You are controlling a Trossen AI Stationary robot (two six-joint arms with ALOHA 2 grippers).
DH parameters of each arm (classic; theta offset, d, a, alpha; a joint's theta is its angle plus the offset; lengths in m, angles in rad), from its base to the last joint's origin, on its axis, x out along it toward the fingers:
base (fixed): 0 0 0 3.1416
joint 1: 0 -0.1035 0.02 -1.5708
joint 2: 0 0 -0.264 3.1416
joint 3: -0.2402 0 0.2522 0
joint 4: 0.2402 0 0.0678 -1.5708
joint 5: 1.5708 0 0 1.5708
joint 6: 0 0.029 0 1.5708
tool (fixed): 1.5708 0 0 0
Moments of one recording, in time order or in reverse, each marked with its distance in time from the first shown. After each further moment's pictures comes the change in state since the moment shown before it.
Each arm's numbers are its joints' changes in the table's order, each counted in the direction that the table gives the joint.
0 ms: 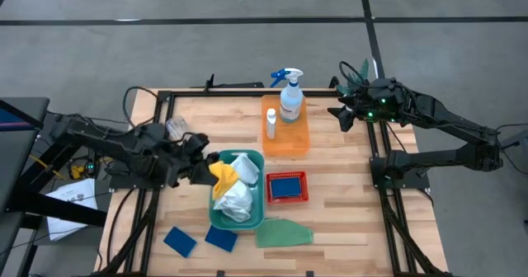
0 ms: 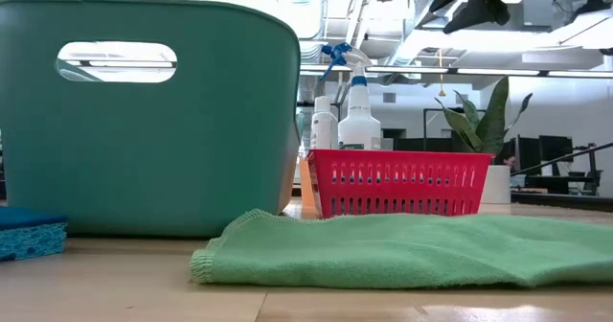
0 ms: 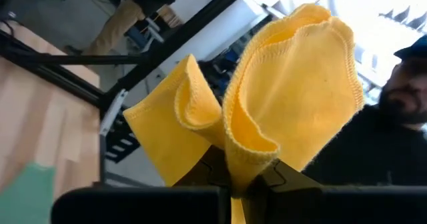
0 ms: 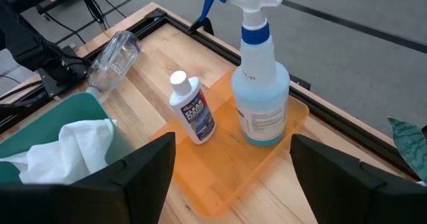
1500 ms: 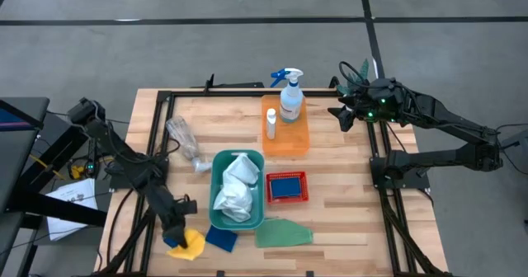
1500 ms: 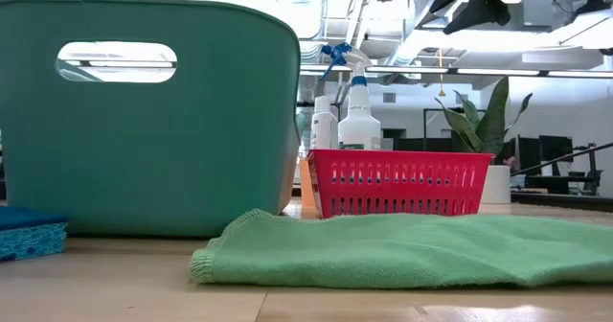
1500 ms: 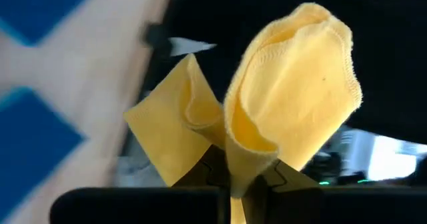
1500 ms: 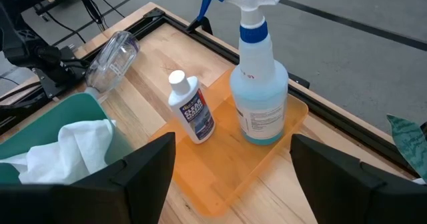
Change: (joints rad) left arm 0.569 -0.060 0.330 0.188 -0.048 -0.552; right arm 0.000 0.000 0.000 0.005 0.004 0.012
